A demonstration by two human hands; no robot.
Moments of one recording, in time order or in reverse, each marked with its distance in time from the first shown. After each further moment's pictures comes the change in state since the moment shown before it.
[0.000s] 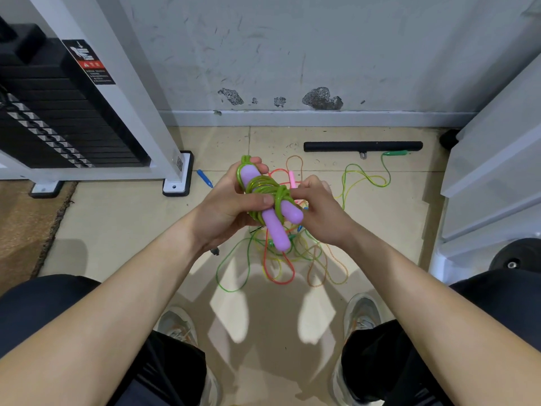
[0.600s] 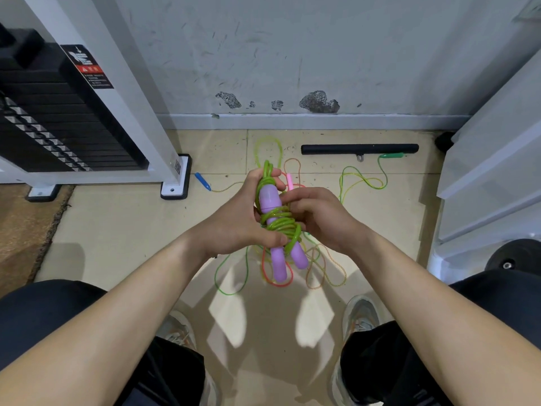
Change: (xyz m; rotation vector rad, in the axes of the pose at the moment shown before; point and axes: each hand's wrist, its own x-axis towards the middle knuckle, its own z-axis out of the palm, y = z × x) left_hand -0.014 0.004 0.020 0.487 -0.081 0.072; right_hand -0.002 -0.018 -0.005 0.872 -0.062 0.299
